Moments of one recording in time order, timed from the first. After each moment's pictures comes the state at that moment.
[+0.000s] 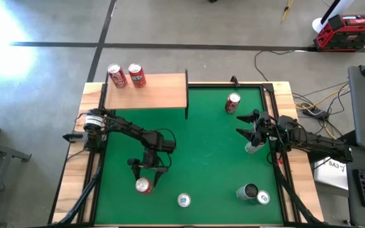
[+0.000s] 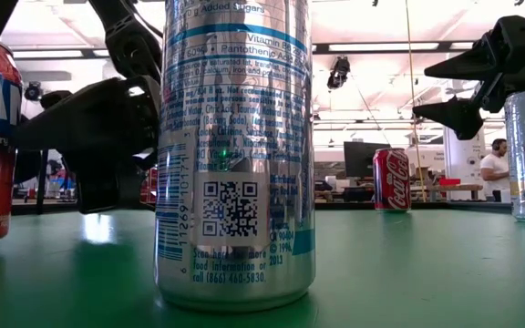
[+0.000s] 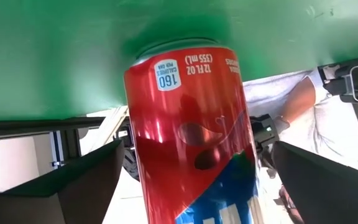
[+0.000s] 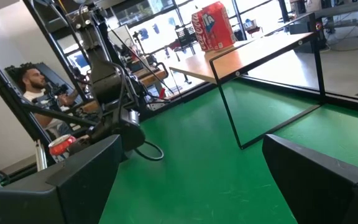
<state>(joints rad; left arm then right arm) -0.06 1.96 0.99 -0.76 1.19 -1.16 -0.27 0.04 0.01 0.03 -0.08 0.39</state>
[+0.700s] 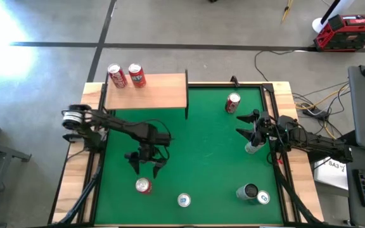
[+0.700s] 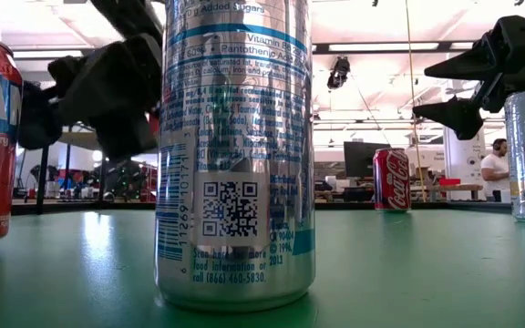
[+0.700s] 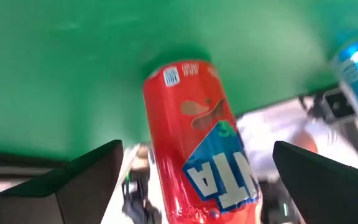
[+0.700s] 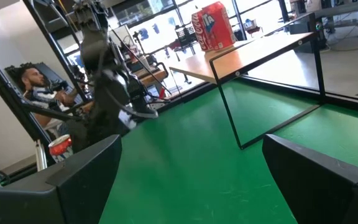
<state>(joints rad) -0.05 1.70 0.99 -0.83 0.86 -1.25 -0.27 0.04 0.01 0.03 -0.08 0.39</state>
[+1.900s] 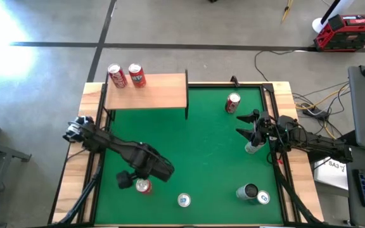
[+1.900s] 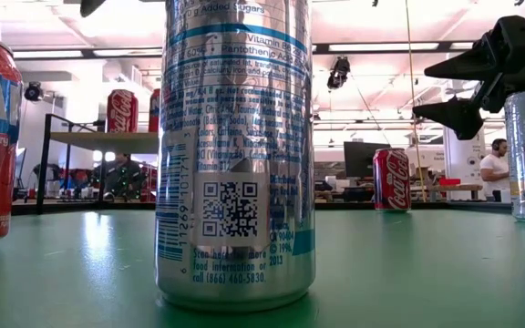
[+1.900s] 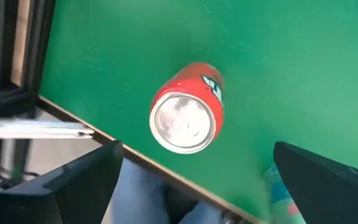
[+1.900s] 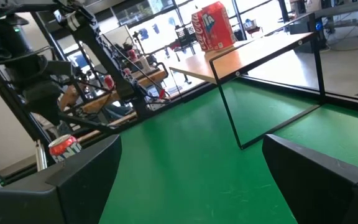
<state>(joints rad) -0.44 1.84 1.82 -1.57 0.21 -2.52 -0.27 0.04 0.01 0.03 -0.08 0.39</state>
